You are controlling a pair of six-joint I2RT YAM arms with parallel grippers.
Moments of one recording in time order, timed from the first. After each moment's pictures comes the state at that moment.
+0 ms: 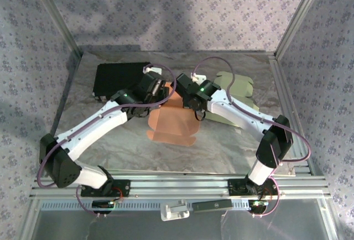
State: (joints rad) left arm -0.77 1.41 1.30 -0.65 -0.41 -0.42; right arm 0.84 1.67 1.55 -1.05 0.47 0.85
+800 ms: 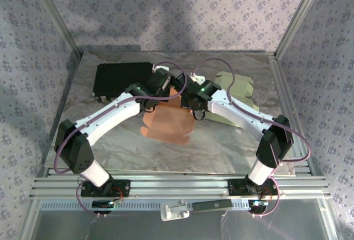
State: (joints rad) left arm -0.77 1.58 1.39 -0.65 -0.50 -0.36; right arm 0.82 1.67 1.54 -0.99 0.38 0.87
